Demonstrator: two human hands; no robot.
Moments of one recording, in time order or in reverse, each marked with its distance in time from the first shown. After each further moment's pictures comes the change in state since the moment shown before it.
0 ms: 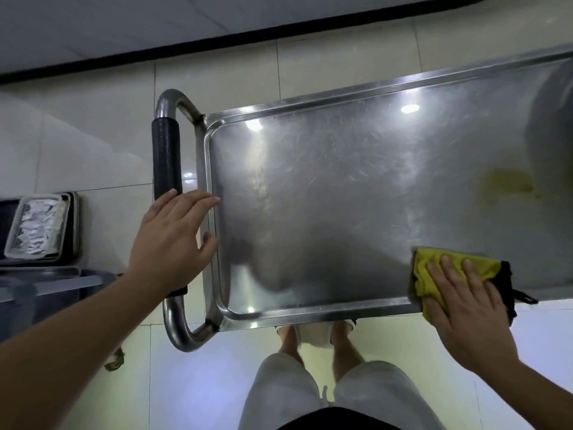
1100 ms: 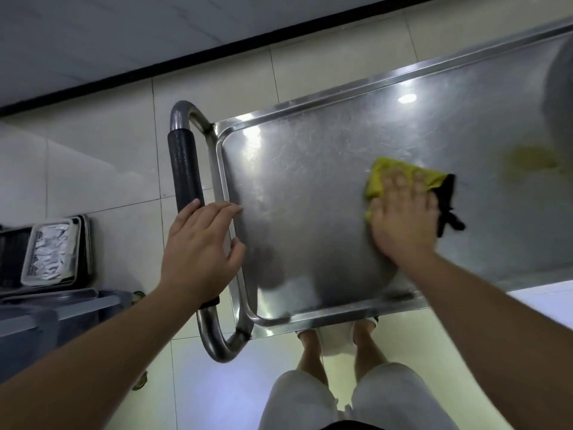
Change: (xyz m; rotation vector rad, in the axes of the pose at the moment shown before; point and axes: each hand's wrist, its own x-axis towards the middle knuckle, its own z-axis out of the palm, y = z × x) left_hand 0.001 -0.005 0.003 -0.052 0.005 0.017; right_hand 0.158 -0.154 -0.027 0.161 0.134 0.216
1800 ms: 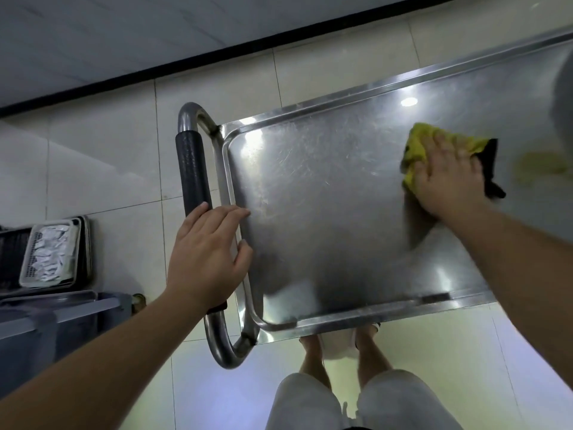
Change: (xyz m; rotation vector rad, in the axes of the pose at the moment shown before) left_hand -0.001 -0.003 0.001 -0.074 0.018 0.008; right_hand 0.075 0.049 -0.041 0.023 -0.002 0.047
